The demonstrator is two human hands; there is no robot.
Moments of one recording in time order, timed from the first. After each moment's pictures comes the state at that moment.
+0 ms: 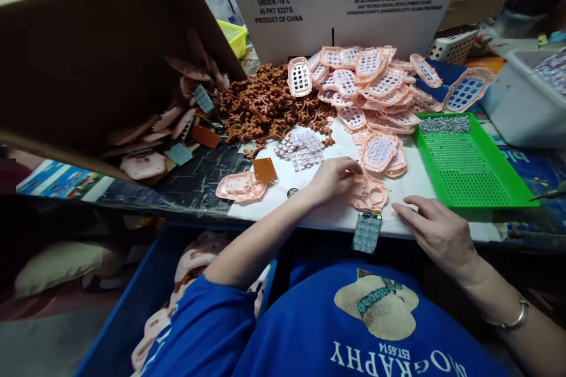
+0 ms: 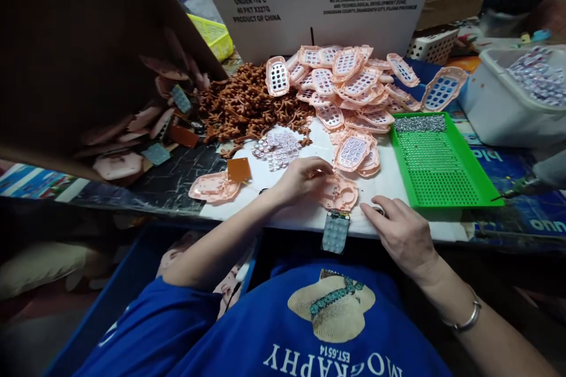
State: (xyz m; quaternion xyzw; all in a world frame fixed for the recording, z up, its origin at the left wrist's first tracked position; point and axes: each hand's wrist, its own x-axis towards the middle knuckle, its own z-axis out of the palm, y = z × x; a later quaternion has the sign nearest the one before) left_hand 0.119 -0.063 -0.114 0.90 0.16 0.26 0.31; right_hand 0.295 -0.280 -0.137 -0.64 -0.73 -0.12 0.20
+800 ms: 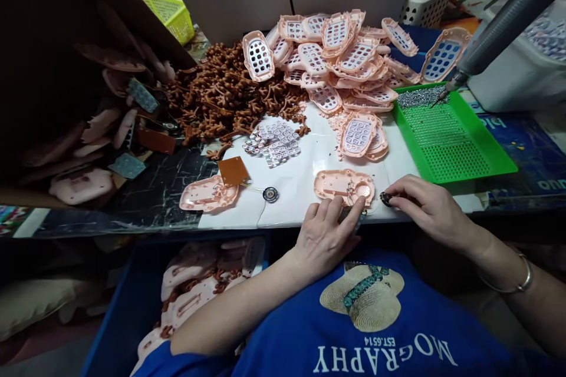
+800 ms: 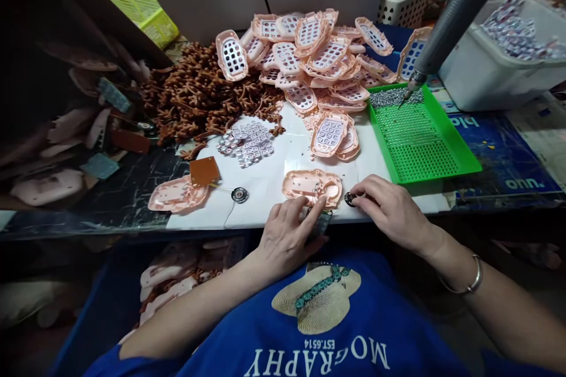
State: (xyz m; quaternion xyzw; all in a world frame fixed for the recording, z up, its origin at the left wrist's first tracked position) left_hand 0.074 -0.174 -0.134 0.97 0.15 0.17 -0.01; right_hand 0.305 -0.274 -0.113 -0.66 -0.66 0.16 0.32
